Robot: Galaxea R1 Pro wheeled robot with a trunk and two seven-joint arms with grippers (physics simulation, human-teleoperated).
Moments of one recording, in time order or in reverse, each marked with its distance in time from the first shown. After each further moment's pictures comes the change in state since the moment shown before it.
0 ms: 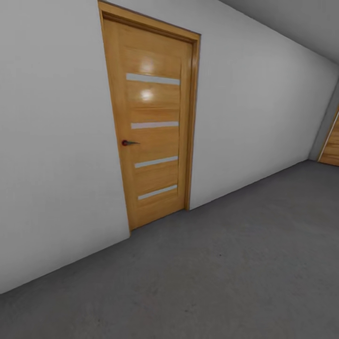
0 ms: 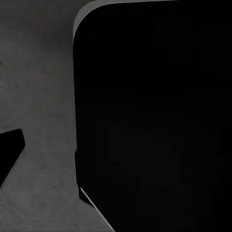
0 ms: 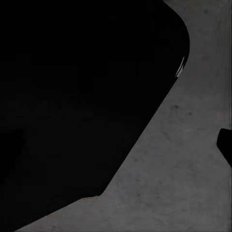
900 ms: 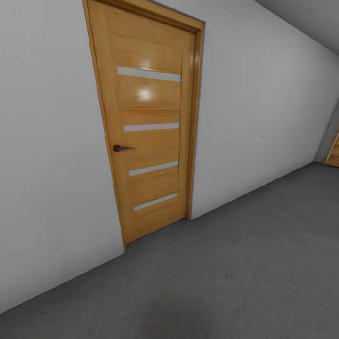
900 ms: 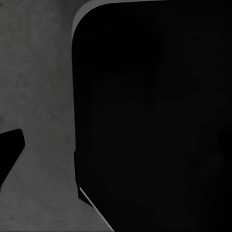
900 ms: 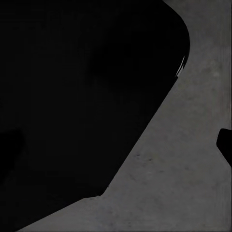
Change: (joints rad) left arm 0.000 -0.001 0.000 0.000 0.000 0.001 0.000; right arm 0.000 0.000 -0.003 0.000 -0.003 0.000 0.001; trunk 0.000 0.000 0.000
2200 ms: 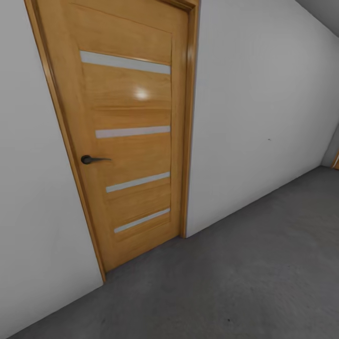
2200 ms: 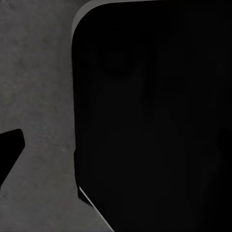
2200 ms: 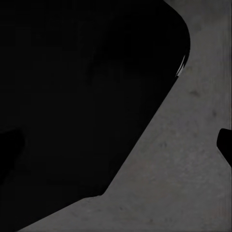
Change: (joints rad) left arm 0.000 0.000 0.000 0.000 0.001 0.000 0.000; right arm 0.000 0.000 -0.001 0.000 -0.004 0.001 0.001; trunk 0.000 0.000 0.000
